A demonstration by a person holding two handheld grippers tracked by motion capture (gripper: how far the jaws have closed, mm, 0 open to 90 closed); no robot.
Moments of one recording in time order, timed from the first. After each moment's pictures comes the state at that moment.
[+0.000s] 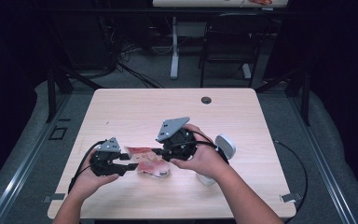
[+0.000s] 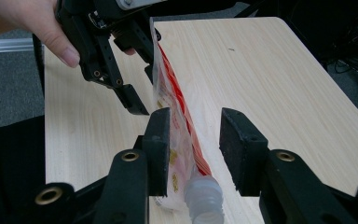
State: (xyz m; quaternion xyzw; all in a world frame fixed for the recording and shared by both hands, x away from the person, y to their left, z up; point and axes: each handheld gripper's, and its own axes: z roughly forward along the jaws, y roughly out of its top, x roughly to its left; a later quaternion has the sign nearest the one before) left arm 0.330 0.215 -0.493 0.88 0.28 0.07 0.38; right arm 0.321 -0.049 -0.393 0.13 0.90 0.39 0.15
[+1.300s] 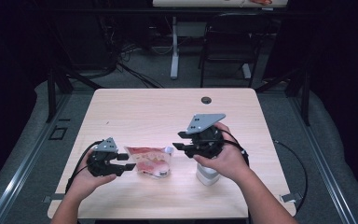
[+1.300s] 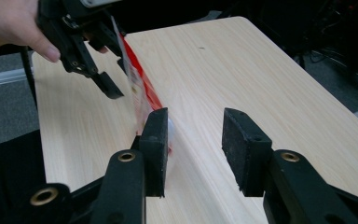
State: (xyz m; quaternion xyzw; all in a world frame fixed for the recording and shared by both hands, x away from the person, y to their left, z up) left arm 0.328 0.223 -0.492 0.88 0.29 0.07 0.37; right arm 0.315 -0.114 -0.380 0.19 0.87 0.43 0.16
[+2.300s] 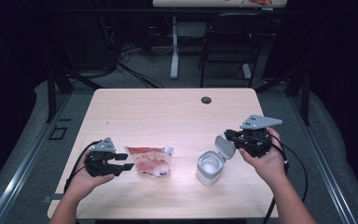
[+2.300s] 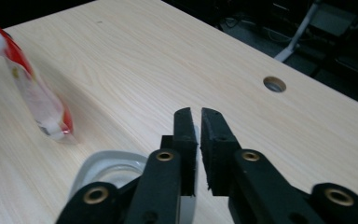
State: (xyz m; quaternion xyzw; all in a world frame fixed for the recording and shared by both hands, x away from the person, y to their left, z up) left arm 0.328 0.229 -0.493 0.88 0.29 0.06 0.38; right arm 0.322 -0.231 -0.411 0.35 0.81 0.41 0.23
